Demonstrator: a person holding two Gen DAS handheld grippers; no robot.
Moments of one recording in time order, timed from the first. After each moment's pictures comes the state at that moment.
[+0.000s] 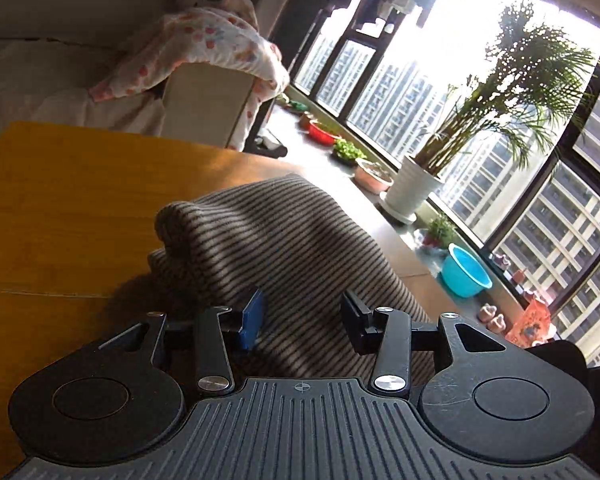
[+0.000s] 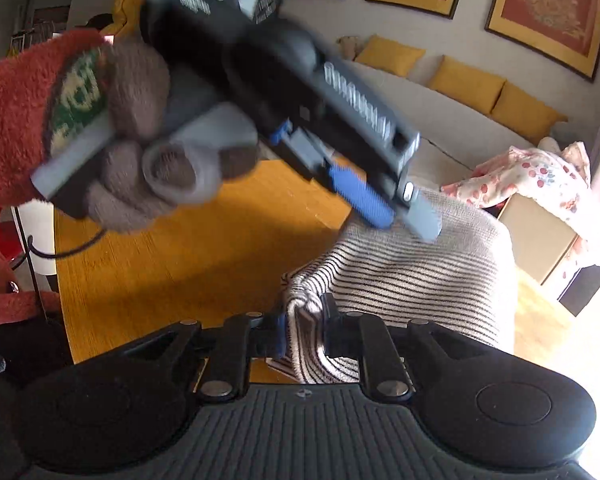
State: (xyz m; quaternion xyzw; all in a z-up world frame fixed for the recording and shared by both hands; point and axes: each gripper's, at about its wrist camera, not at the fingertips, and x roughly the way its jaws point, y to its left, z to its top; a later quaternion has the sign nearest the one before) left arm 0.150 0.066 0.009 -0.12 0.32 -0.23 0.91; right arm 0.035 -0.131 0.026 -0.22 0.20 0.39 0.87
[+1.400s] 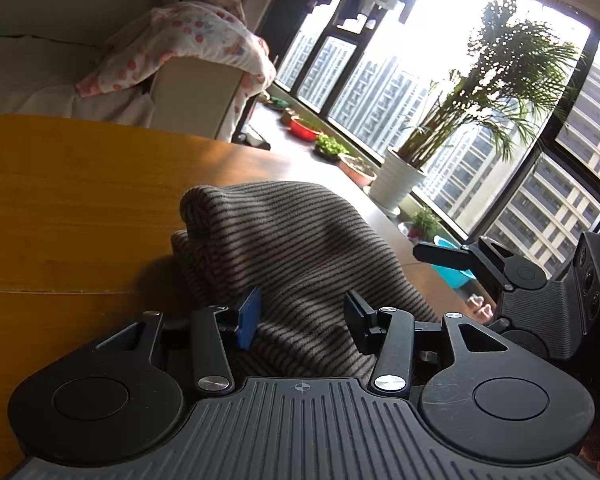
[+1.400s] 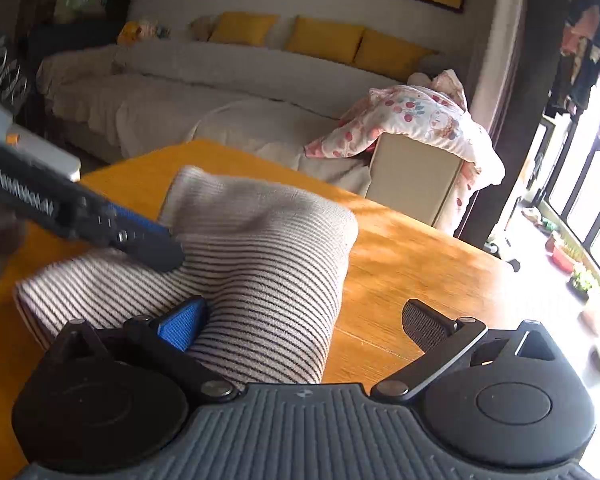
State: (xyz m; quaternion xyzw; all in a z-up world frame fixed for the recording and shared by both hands) left arm 0.159 0.093 -0.003 -0.15 0.32 -0.28 0.89; right arm 0.120 -0.138 0.003 -0.19 0.23 0.20 0.93
